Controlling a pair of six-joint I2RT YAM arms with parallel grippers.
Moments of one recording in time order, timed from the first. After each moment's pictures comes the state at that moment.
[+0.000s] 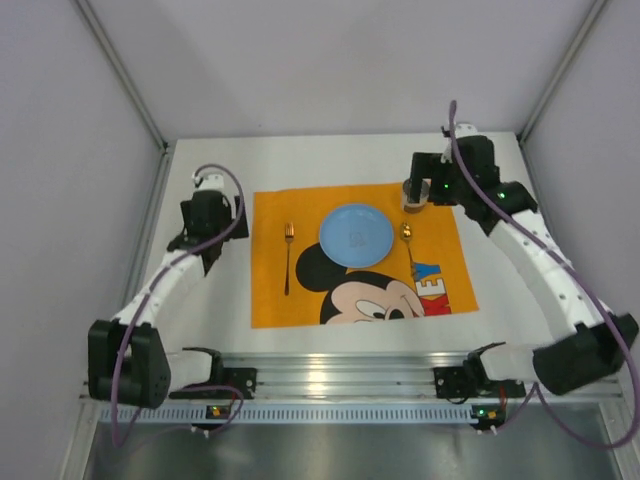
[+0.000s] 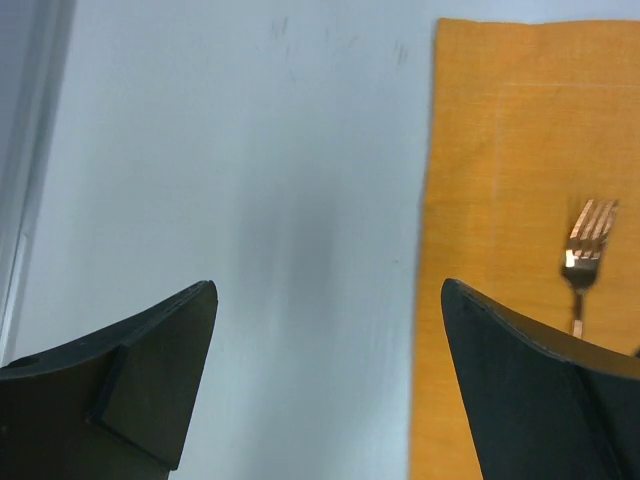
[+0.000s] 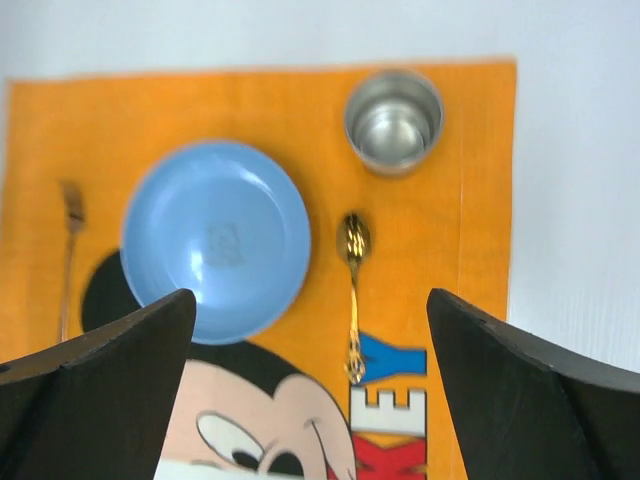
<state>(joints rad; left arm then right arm) -0.16 1.32 0.95 -0.32 -0.28 -0.20 0.35 1.37 1.38 -0.71 0.10 0.27</state>
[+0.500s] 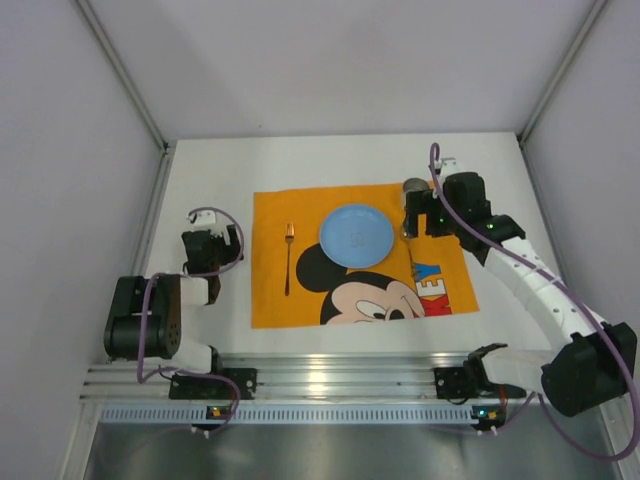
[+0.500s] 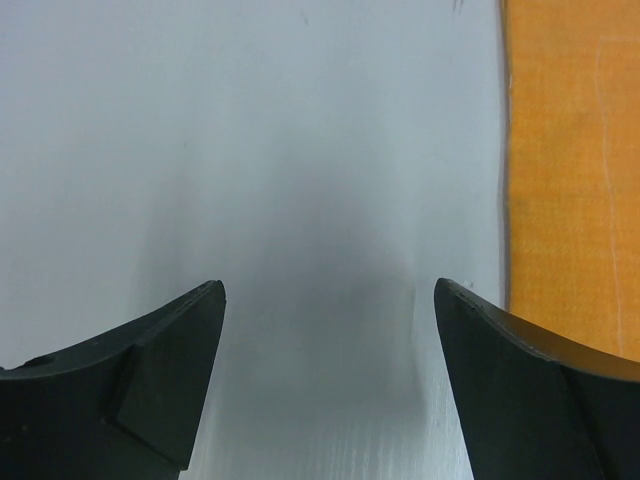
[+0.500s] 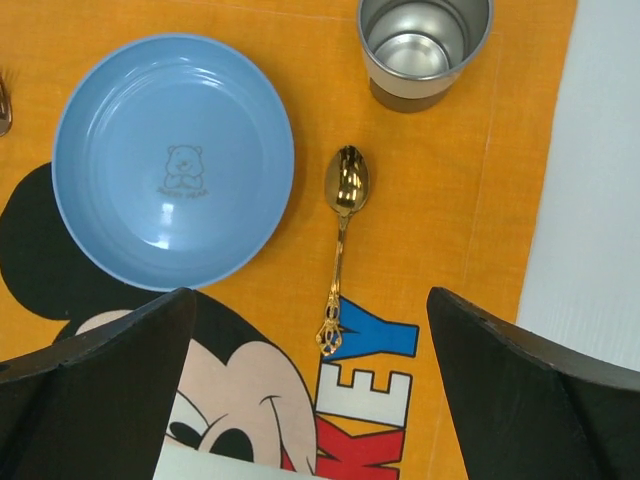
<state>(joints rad) 0.04 1.47 0.36 0.65 -0.06 -0.10 0.35 1.19 1.01 -0.49 0.03 0.16</state>
